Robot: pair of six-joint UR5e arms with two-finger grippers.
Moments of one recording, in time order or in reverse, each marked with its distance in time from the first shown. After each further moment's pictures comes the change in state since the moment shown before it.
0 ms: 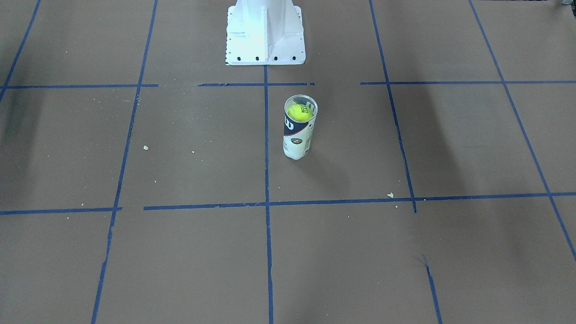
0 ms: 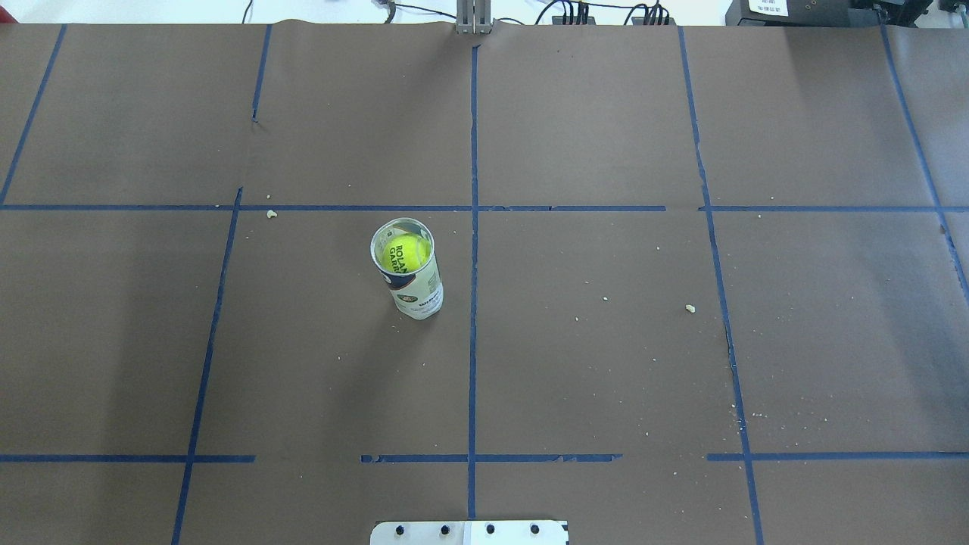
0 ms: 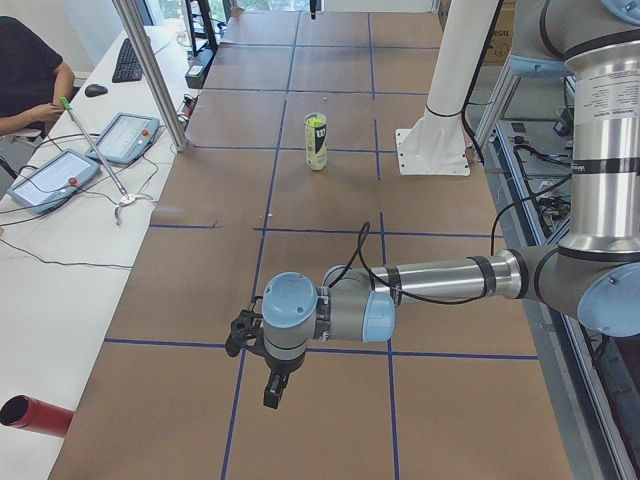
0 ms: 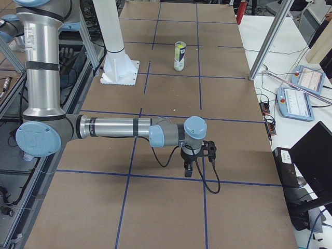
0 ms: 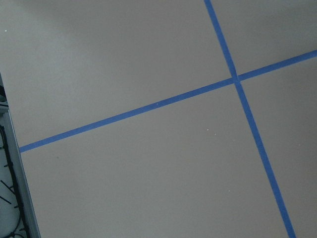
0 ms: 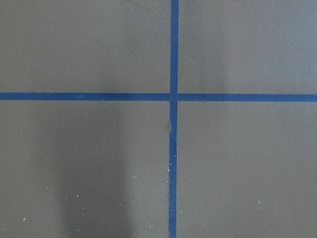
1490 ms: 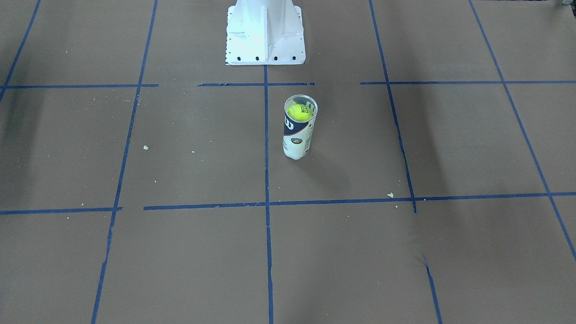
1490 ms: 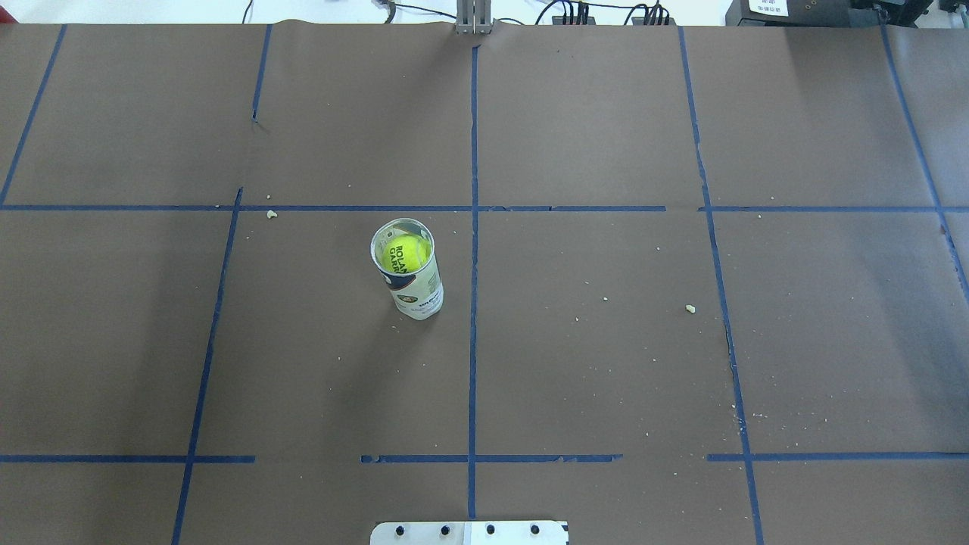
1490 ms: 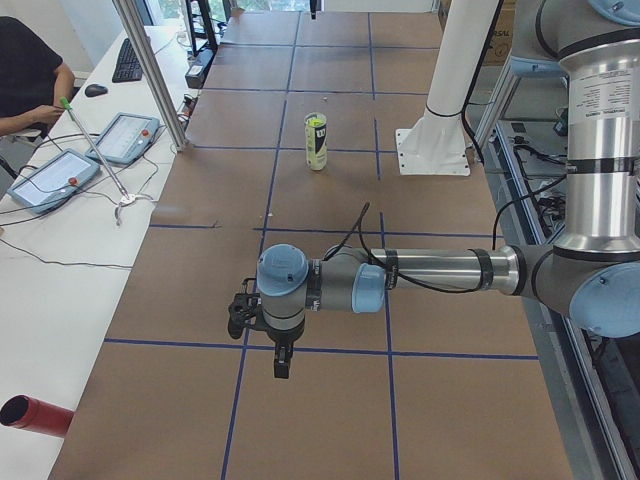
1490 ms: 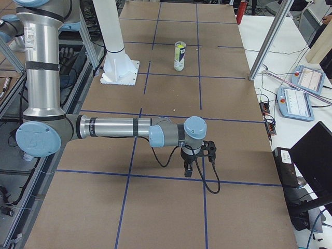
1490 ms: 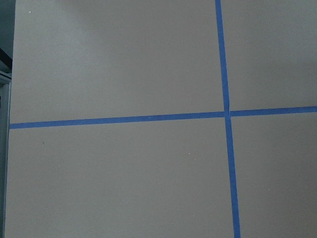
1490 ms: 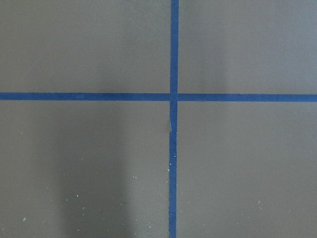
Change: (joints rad) left arm 0.083 0.001 -0.076 0.133 -0.034 -0.195; right arm 0.000 0.000 0.000 0.000 0.000 0.000
